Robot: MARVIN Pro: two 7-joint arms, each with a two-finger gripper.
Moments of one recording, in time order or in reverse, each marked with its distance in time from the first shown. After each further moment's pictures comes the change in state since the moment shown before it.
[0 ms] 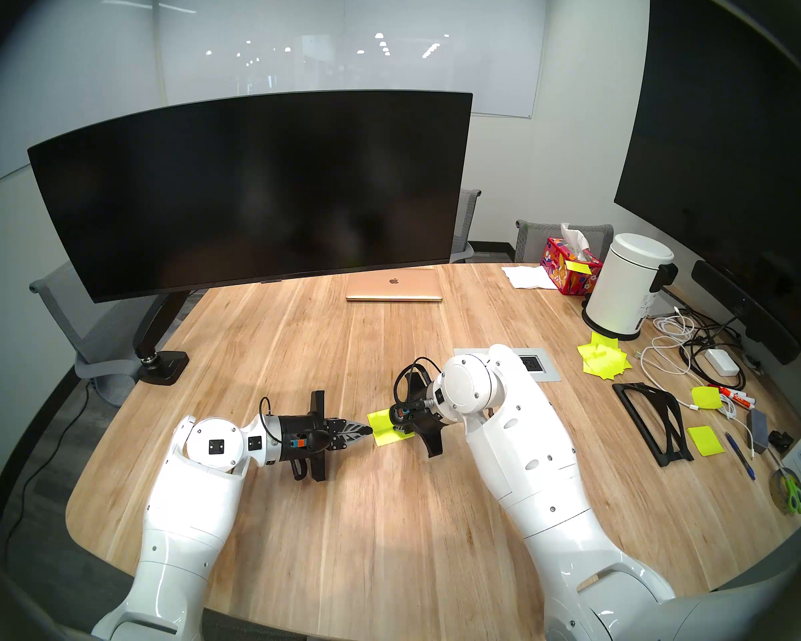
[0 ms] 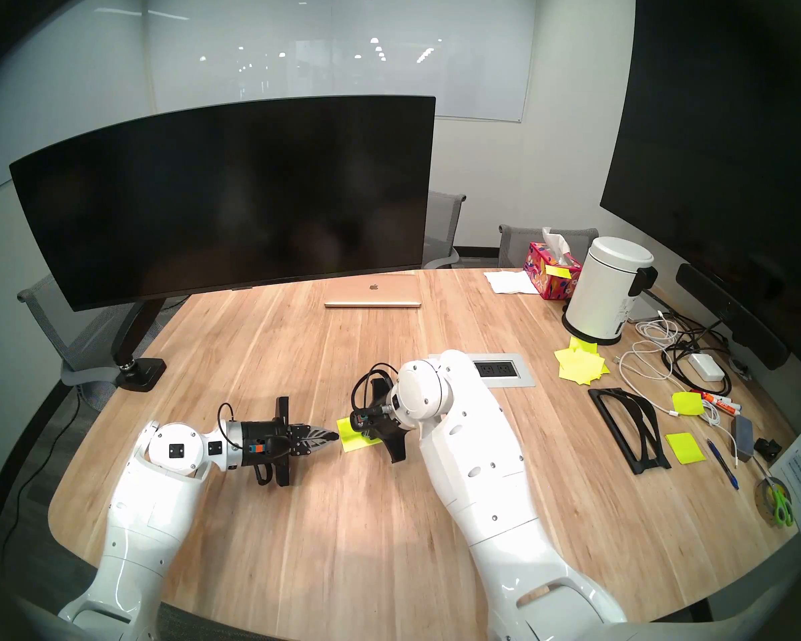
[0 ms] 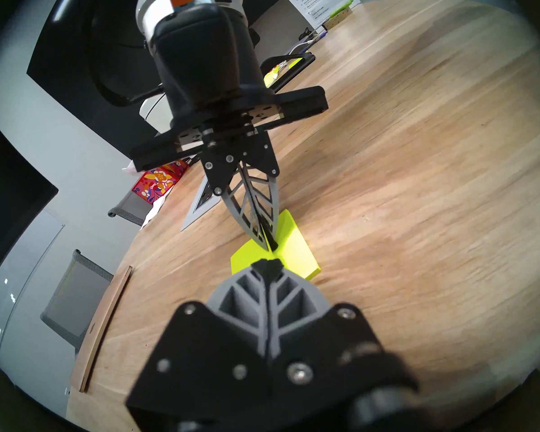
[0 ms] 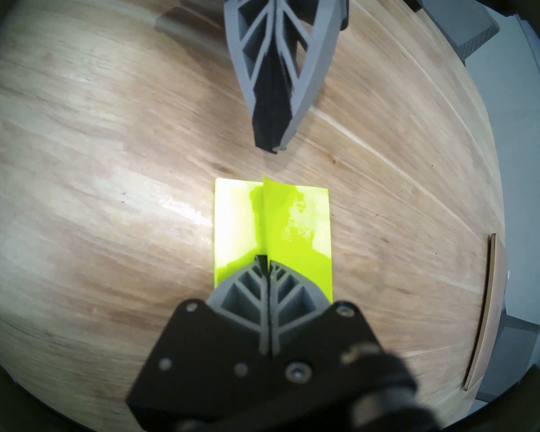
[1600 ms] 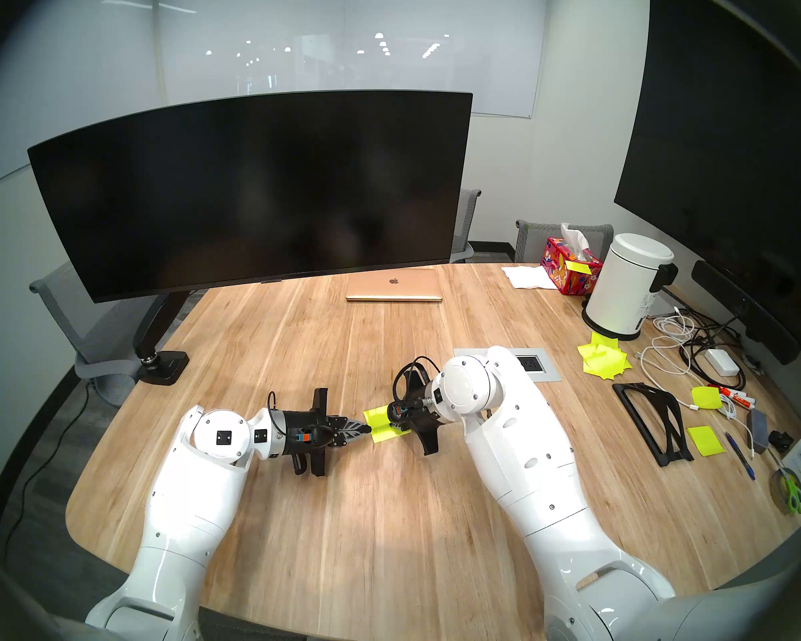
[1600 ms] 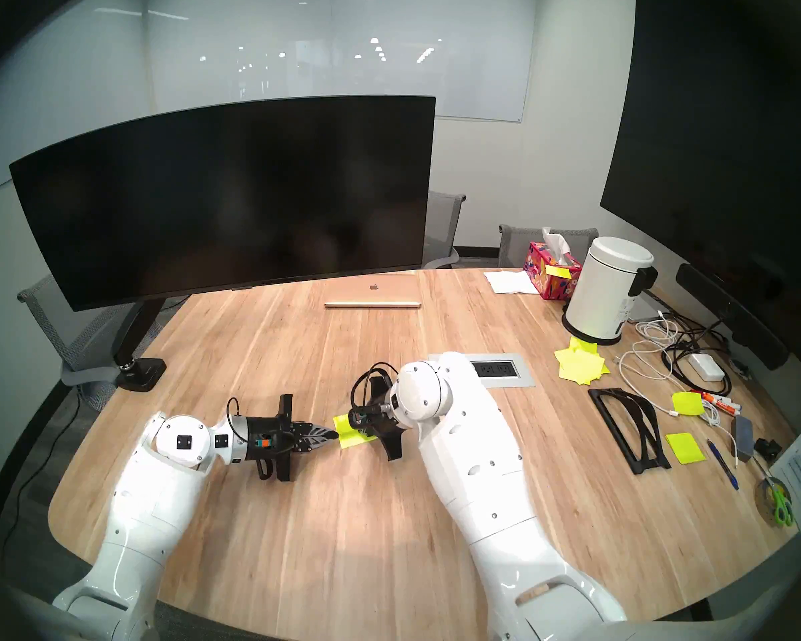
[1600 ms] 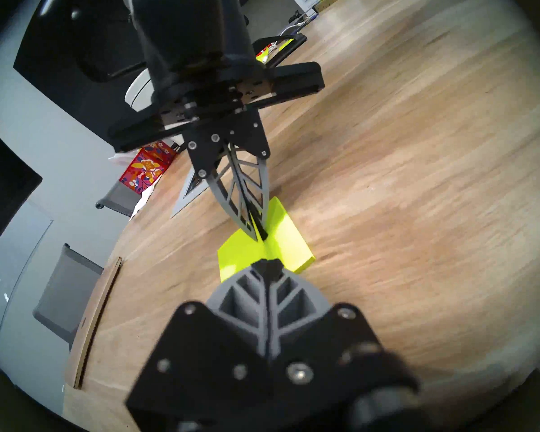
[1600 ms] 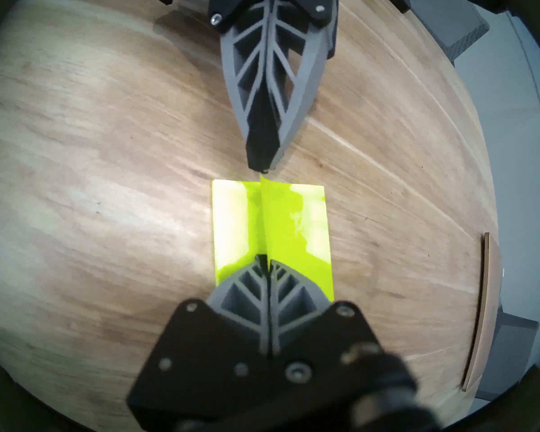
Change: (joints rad) left arm -0.057 0.023 0.055 0.054 0.055 0.021 0.024; right arm 0.007 0.006 0.003 0.016 0.024 0.011 -0.022
